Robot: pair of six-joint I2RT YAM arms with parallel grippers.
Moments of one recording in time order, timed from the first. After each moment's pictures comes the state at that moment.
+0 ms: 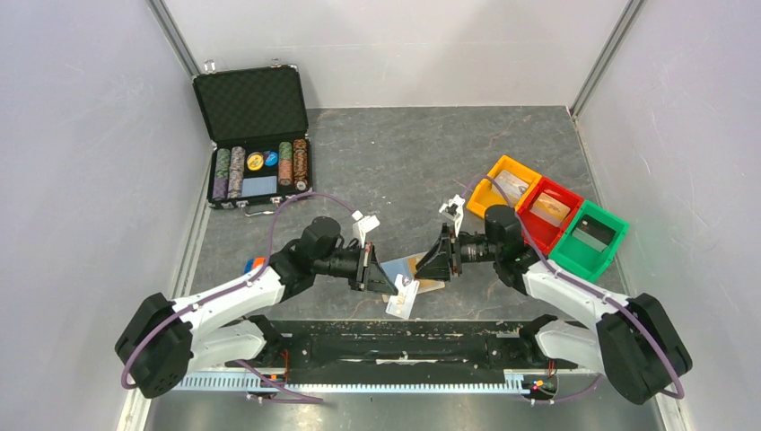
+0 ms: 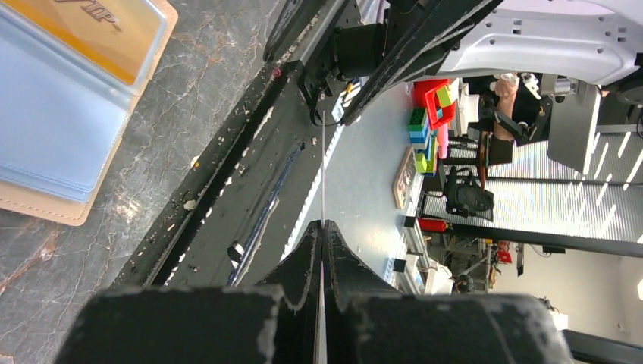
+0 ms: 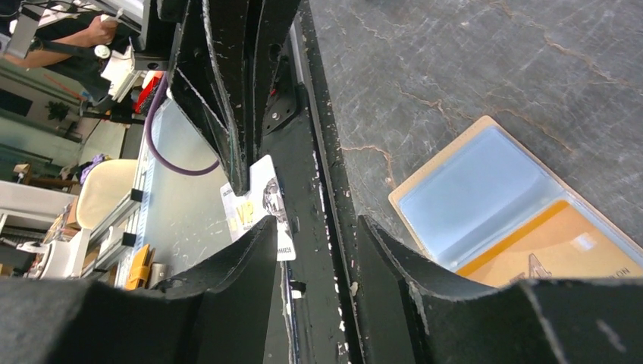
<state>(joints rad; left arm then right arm) -0.77 1.08 0.50 0.09 0.74 -0.82 0.49 1.12 0.42 0.34 -1.02 0.39</state>
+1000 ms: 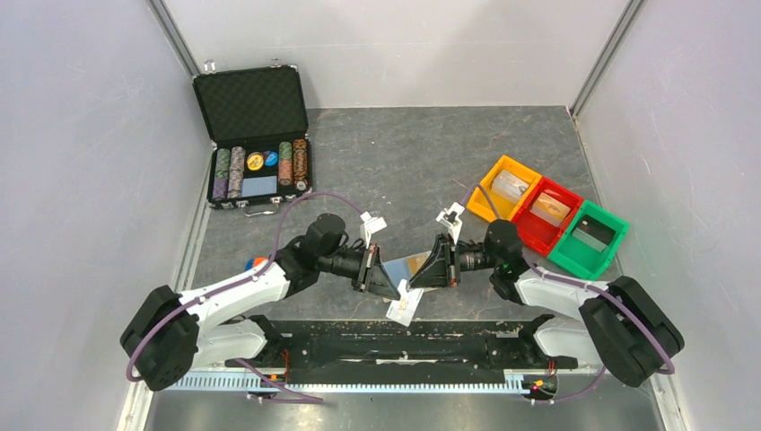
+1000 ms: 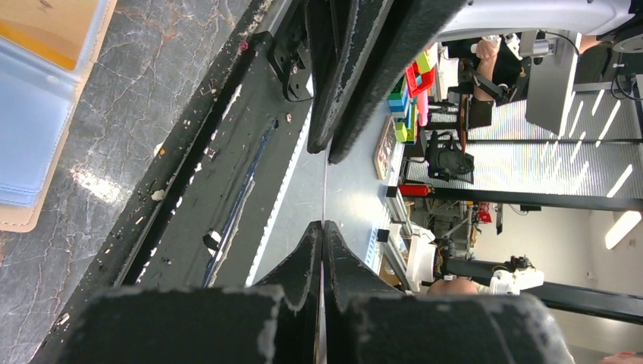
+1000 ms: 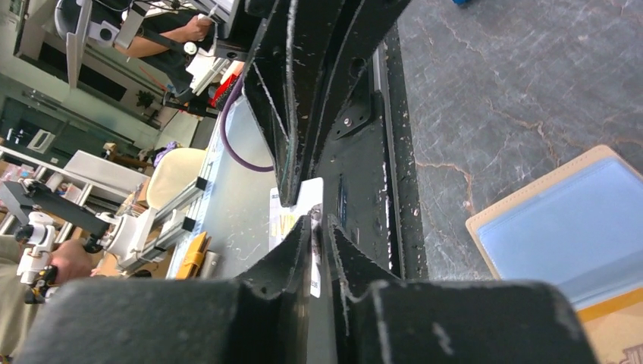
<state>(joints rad) -0.77 1.13 0.54 0.10 0.86 -0.82 0.56 1.22 0.29 0.91 -1.12 0.73</state>
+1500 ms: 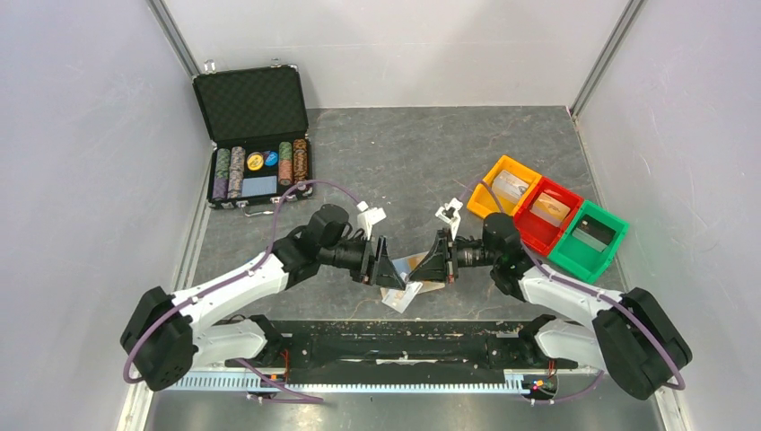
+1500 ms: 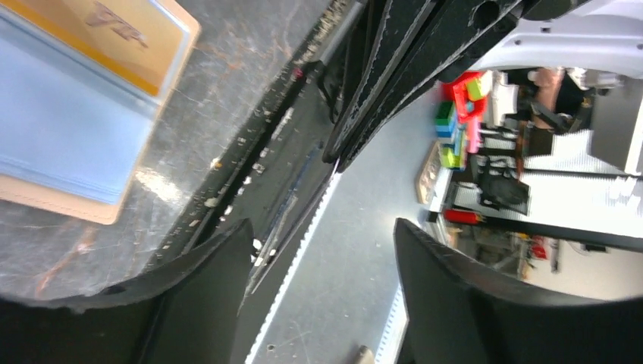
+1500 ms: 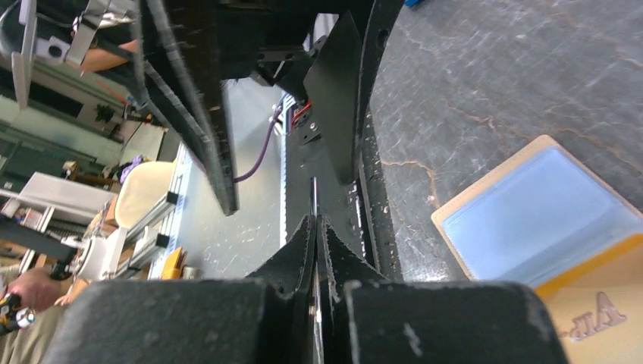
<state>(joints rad) -0.77 1.15 0.64 -0.08 0.75 -0.72 0.56 1.15 0.36 0.60 -1.04 0.58</state>
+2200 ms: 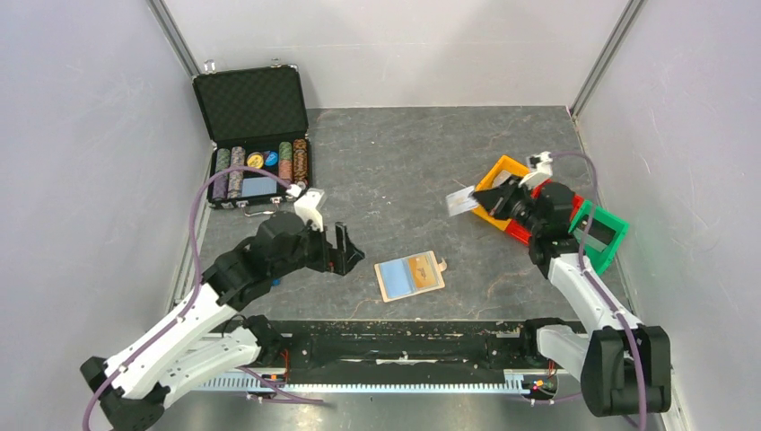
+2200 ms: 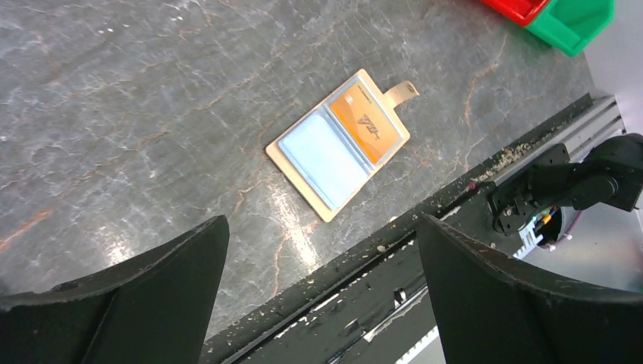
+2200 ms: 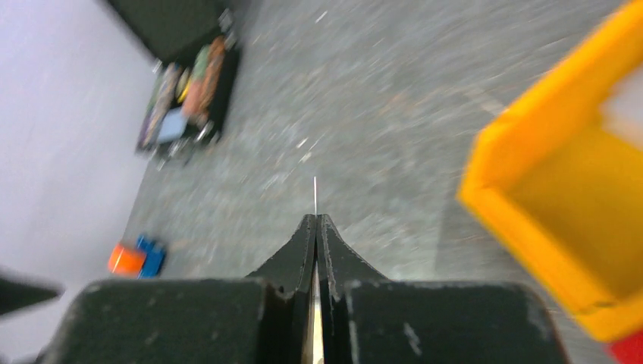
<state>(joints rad) -0.77 0.78 0.83 -0.62 0.02 -0.51 0.10 1.05 0.52 0.27 -0.53 0.56</state>
